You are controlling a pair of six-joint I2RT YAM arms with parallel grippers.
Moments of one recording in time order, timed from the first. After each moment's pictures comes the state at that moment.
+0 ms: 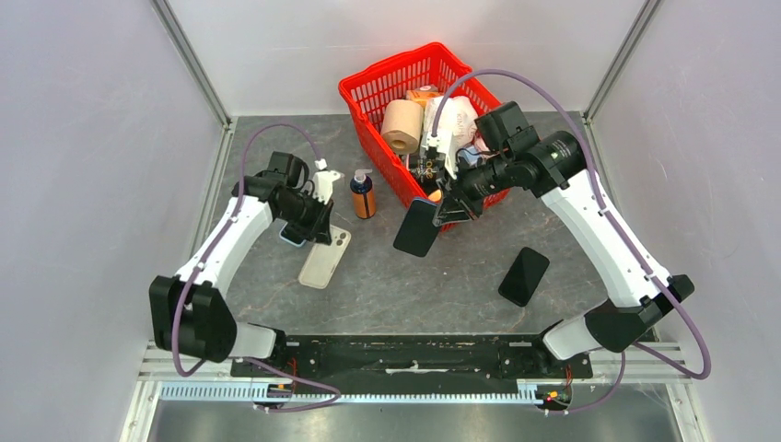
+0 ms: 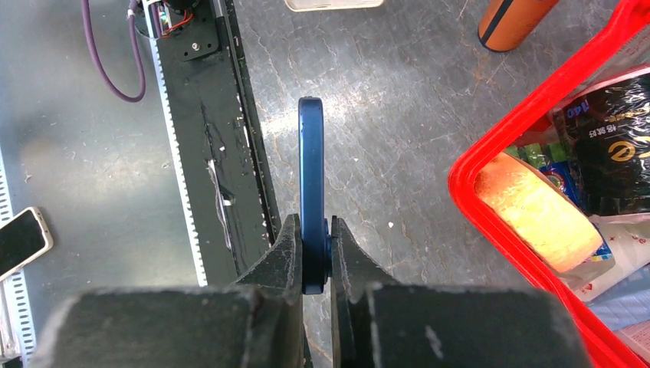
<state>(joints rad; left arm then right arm) -0.22 1.35 1.14 -0.93 0.46 0.29 0.58 1.48 1.83 -1.26 -0.68 -0.44</state>
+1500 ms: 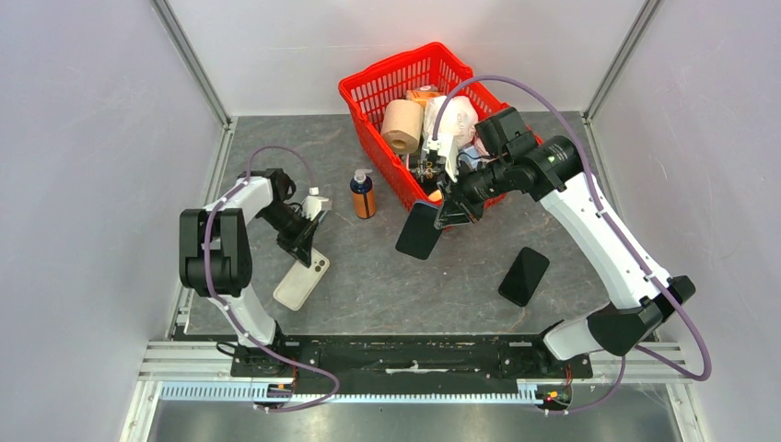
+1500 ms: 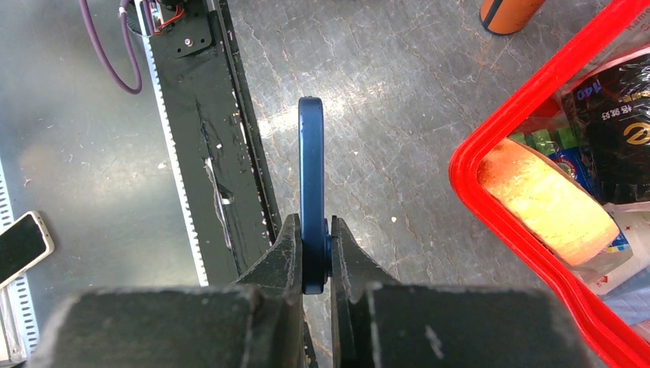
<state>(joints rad) 0.00 1.76 1.15 -1.12 0.46 0.67 0.56 1.45 1.75 -1.22 -0.68 -0.43</state>
